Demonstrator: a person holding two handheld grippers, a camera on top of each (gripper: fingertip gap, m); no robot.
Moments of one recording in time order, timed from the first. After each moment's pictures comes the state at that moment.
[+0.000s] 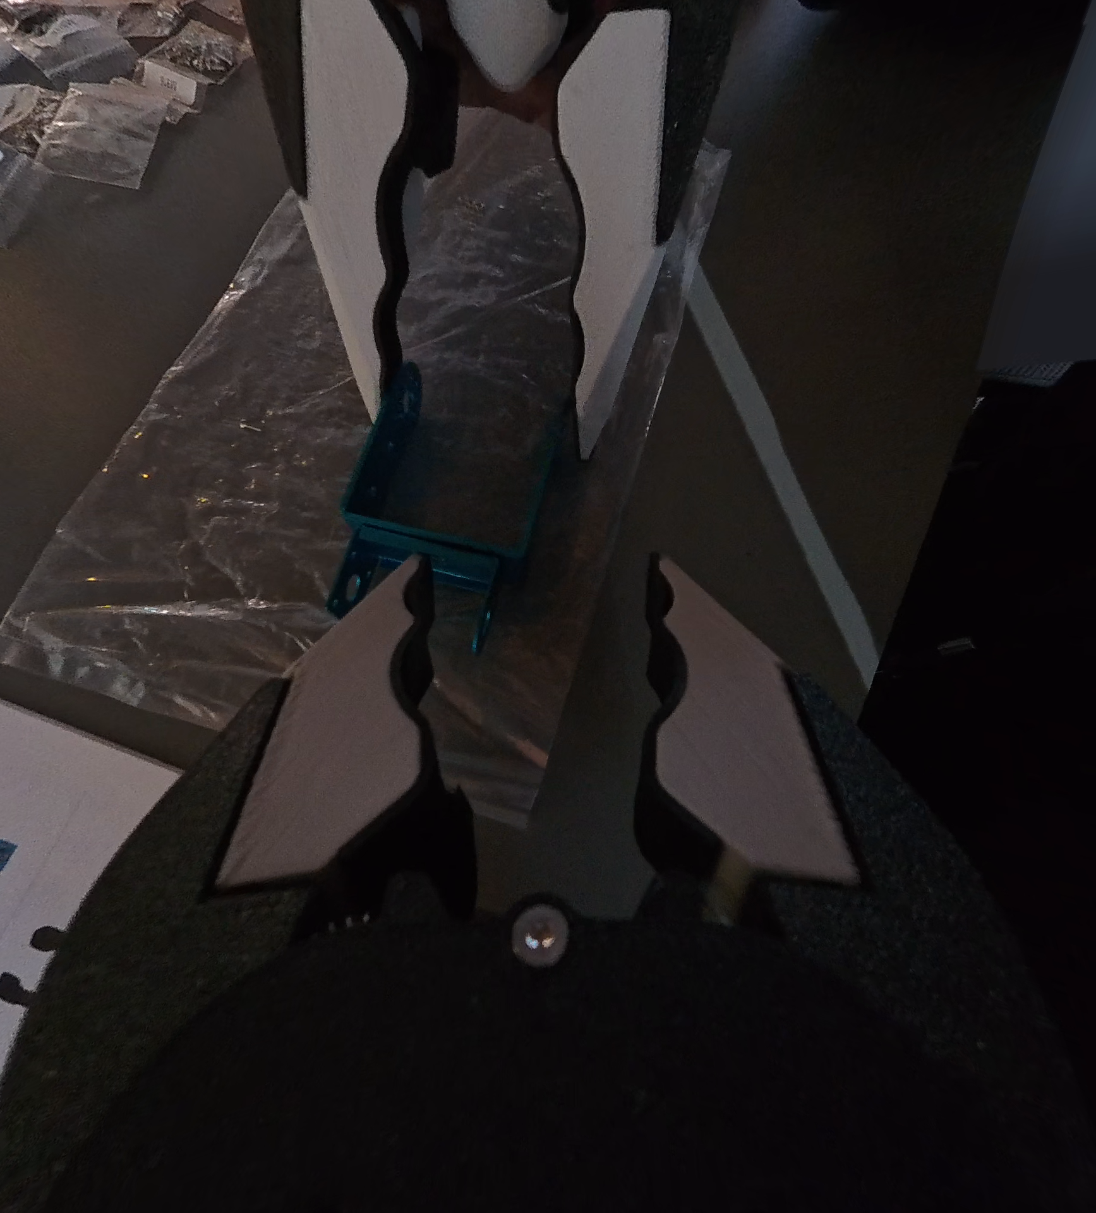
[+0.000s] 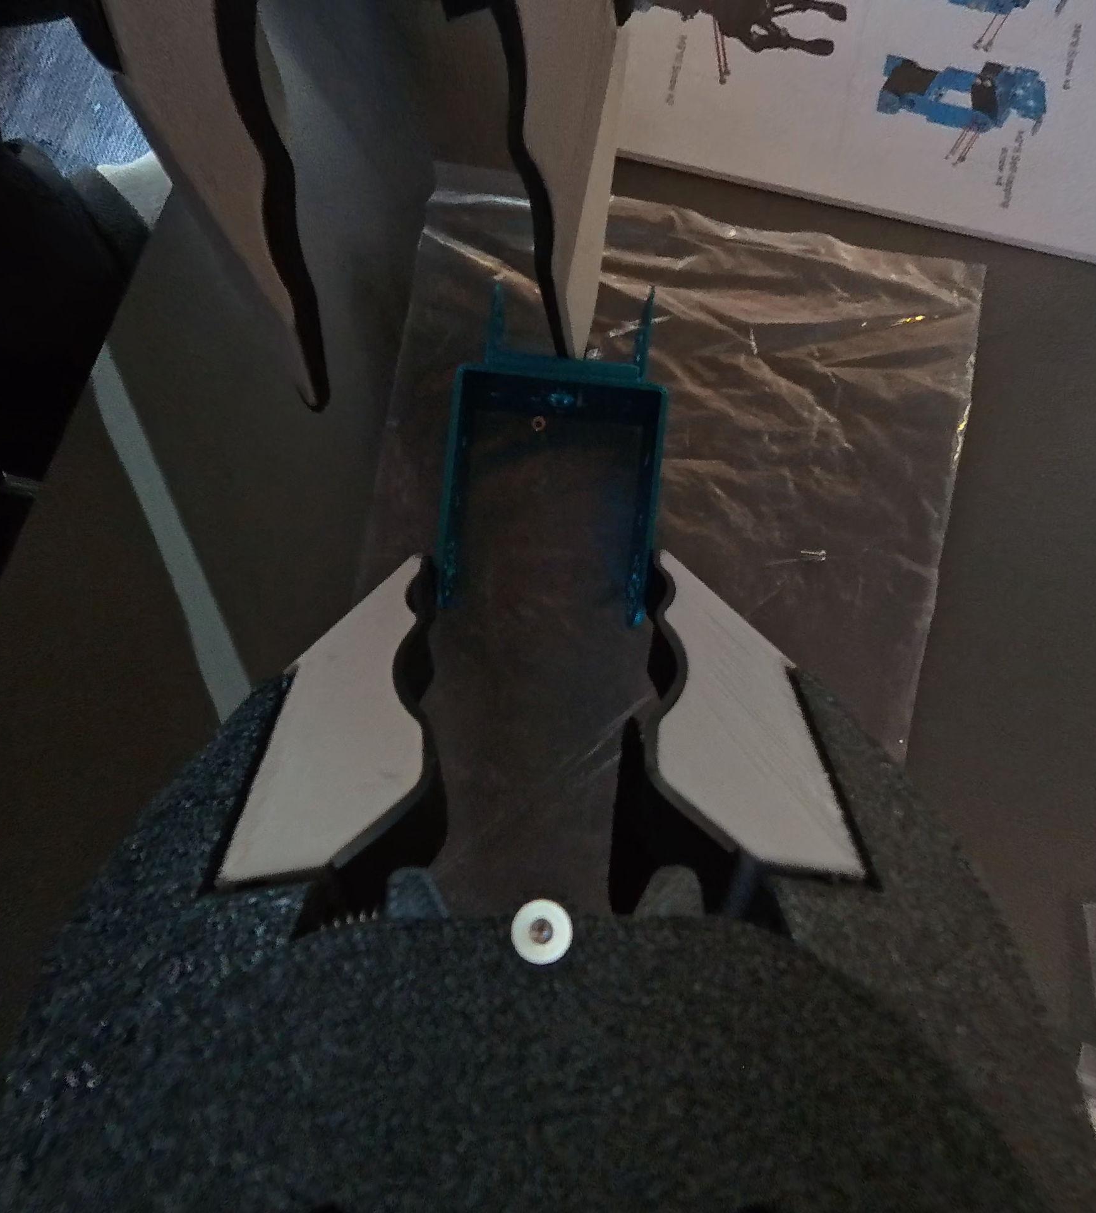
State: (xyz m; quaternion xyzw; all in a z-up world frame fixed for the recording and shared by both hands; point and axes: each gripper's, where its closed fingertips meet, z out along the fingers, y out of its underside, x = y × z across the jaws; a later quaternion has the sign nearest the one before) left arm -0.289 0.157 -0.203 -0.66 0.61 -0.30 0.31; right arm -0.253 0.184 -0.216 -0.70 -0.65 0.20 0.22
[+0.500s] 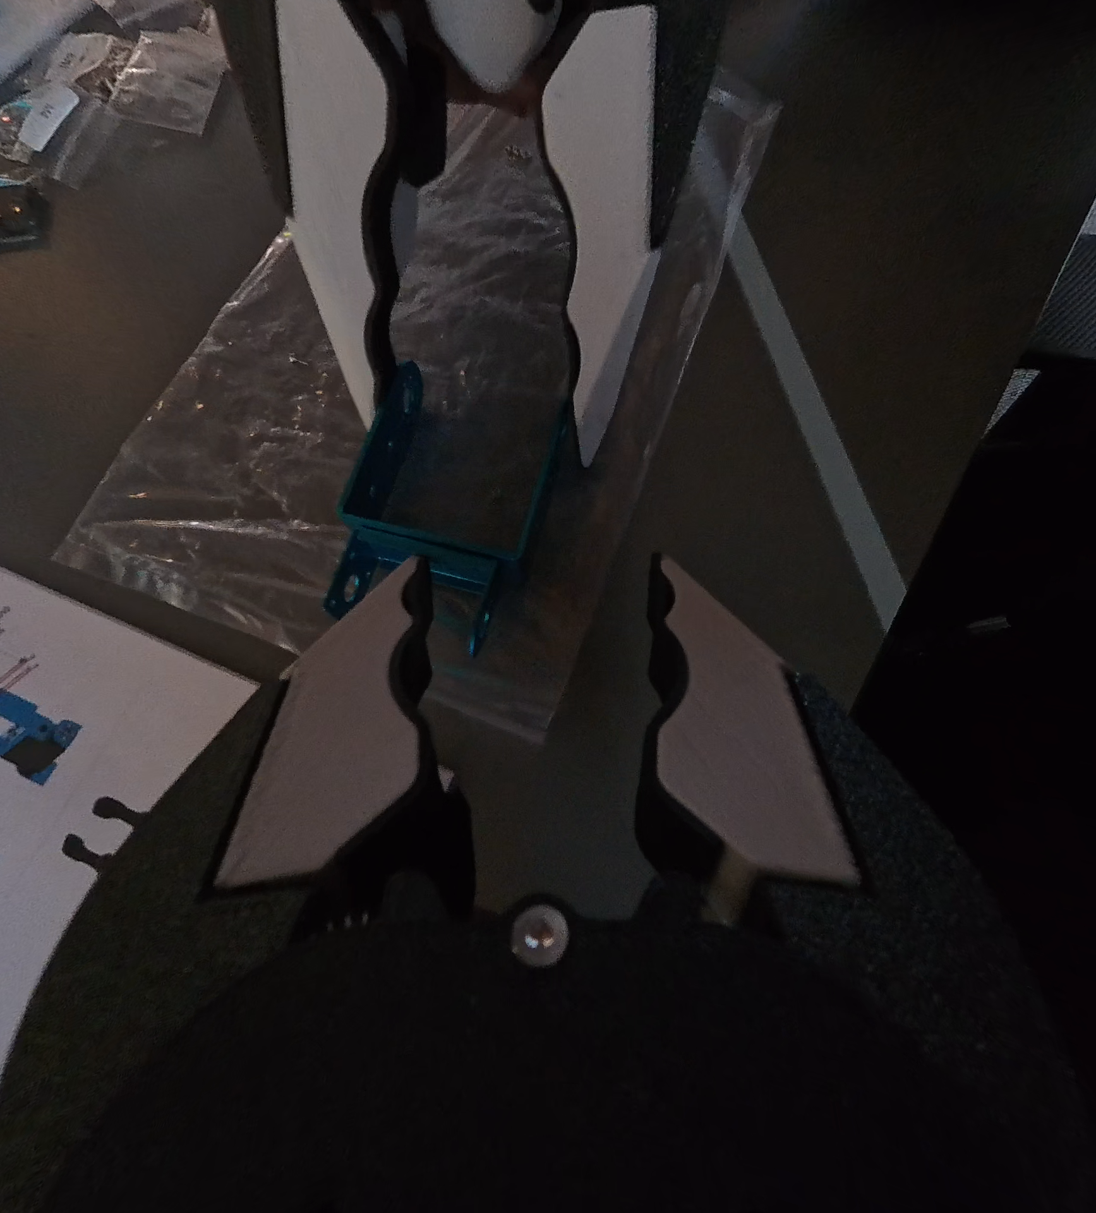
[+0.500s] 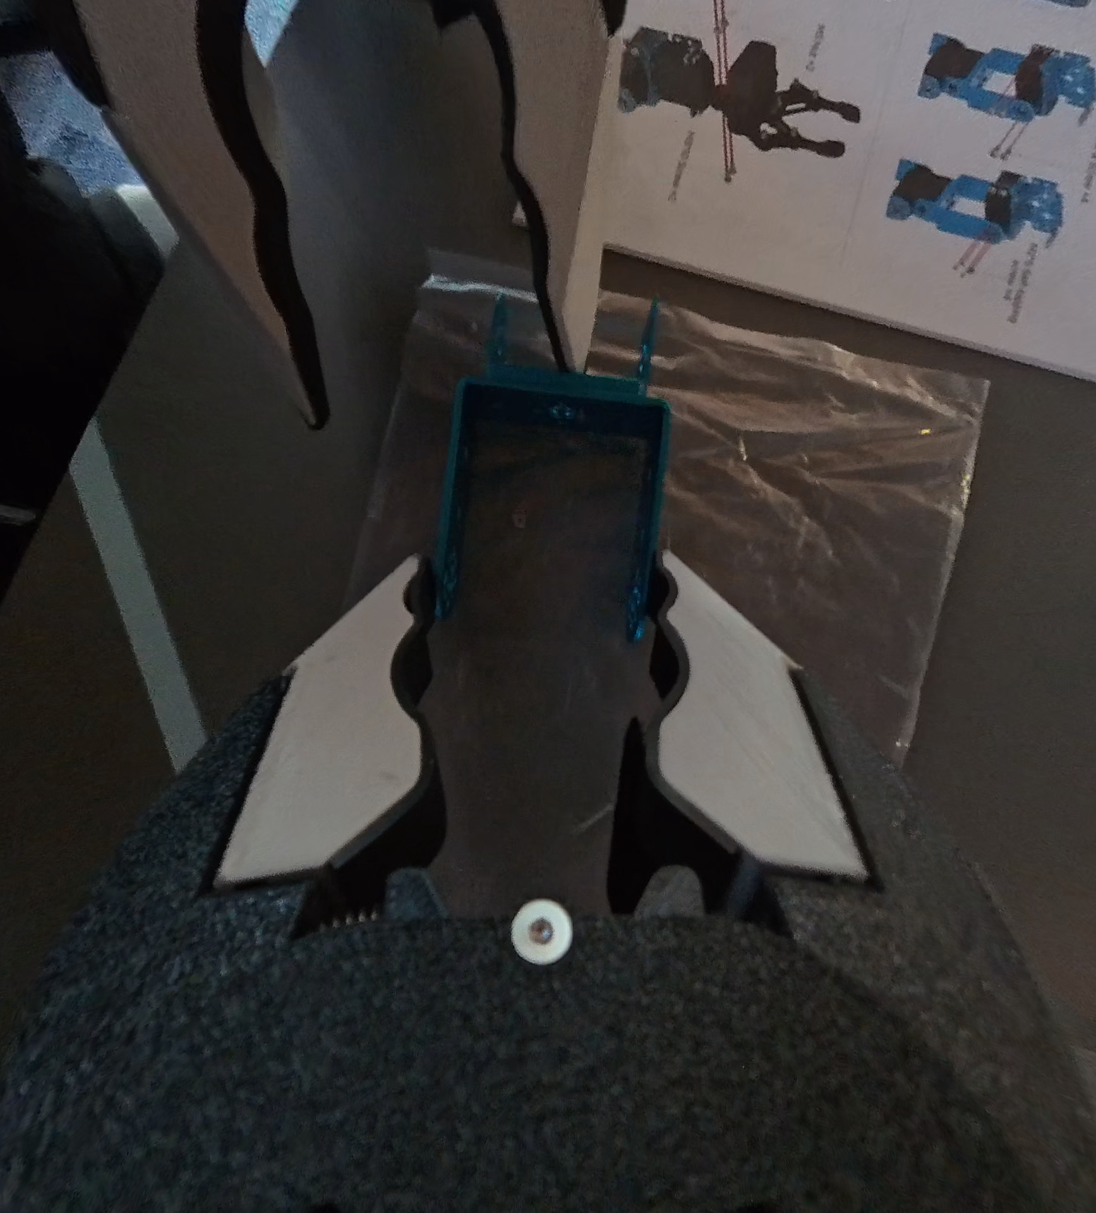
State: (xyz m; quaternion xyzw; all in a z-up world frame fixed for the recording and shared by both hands) left arm -0.313 0.164 -0.204 -0.68 0.60 -0.28 0.32; right arm -0.284 0.192 -0.218 -0.68 -0.67 0.21 0.21
